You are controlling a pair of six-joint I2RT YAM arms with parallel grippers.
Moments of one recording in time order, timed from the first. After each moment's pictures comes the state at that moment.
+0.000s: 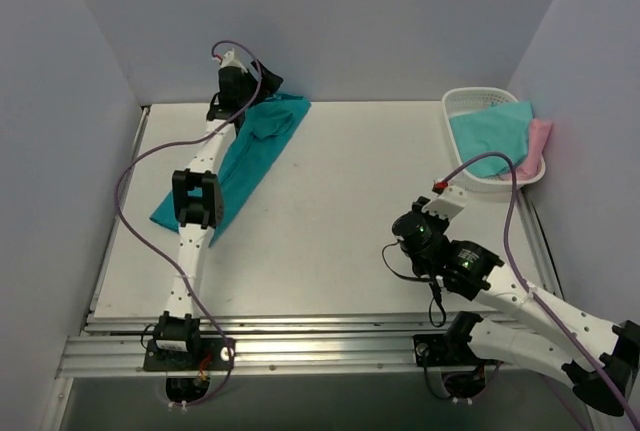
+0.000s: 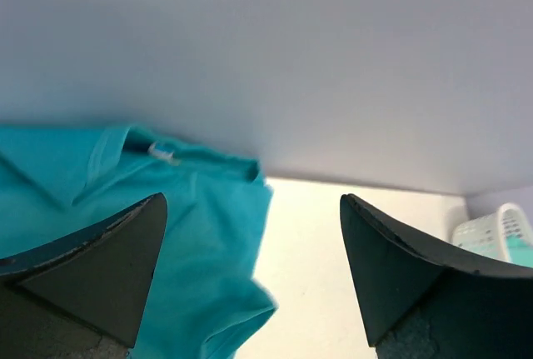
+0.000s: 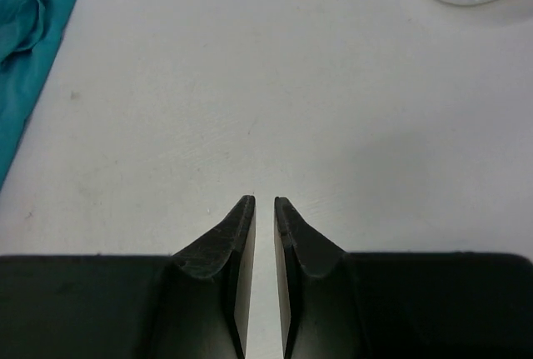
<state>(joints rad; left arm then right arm) -0.17 2.84 2.69 -0.12 0.19 -0.72 0.88 0.86 0.76 -0.60 0.92 0.88</state>
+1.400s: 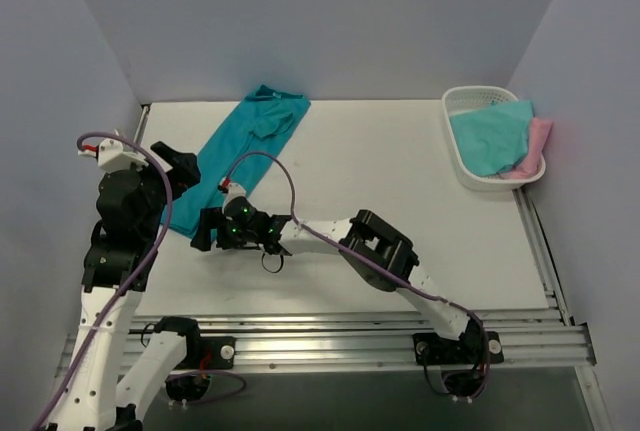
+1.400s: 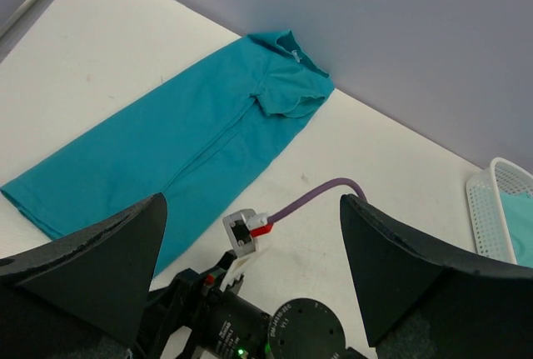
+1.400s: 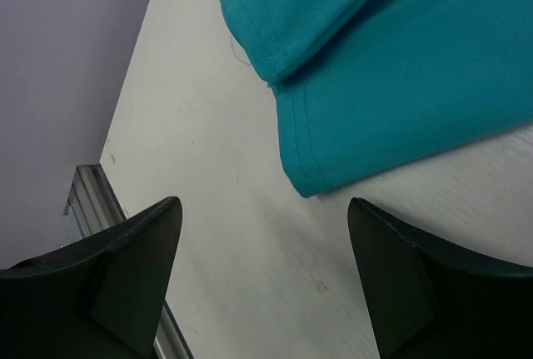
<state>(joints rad) -0.13 0.77 1.01 -0.42 -0.21 -0.56 1.10 2.34 1.66 0.22 -0.08 0.82</state>
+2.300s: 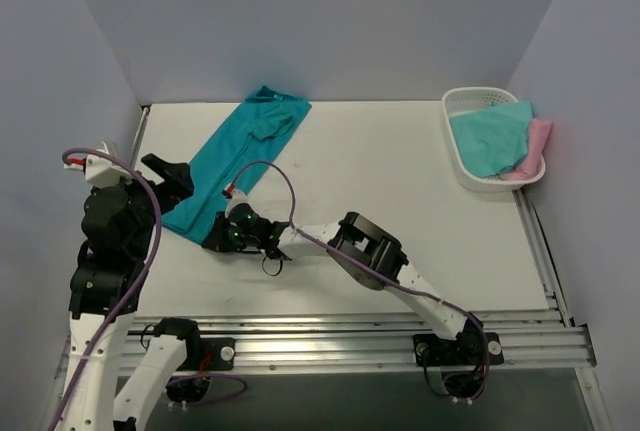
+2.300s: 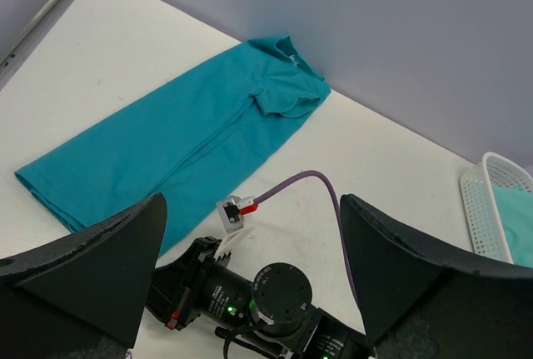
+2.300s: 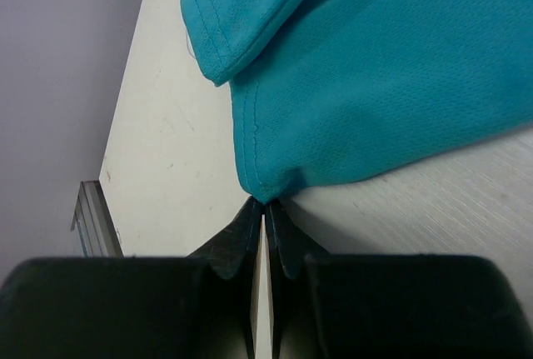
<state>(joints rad) -0.13 0.67 1.05 -0.54 -0.21 -0.54 1.08 2.50 1.73 0.36 -0.13 0.90</state>
